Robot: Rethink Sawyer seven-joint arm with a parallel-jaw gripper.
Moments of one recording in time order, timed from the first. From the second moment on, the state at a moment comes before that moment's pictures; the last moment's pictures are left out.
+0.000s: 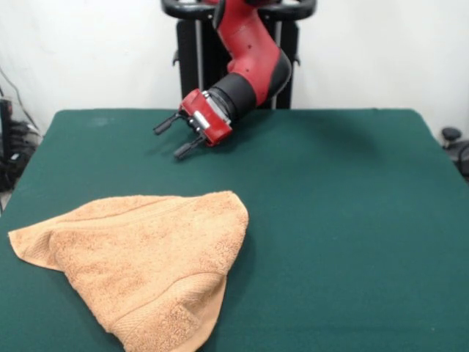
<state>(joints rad) 0.34 0.26 -0.37 2.11 0.92 -1.46 1.96</state>
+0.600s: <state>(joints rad) 0.37 0.24 -0.34 2.11 1.01 -1.46 1.96</state>
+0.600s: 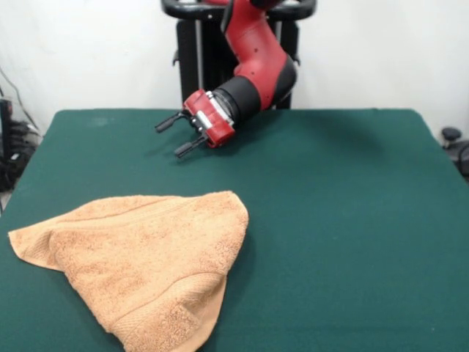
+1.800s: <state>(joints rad) 0.40 0.21 -0.28 2.11 1.14 -1.44 1.96</state>
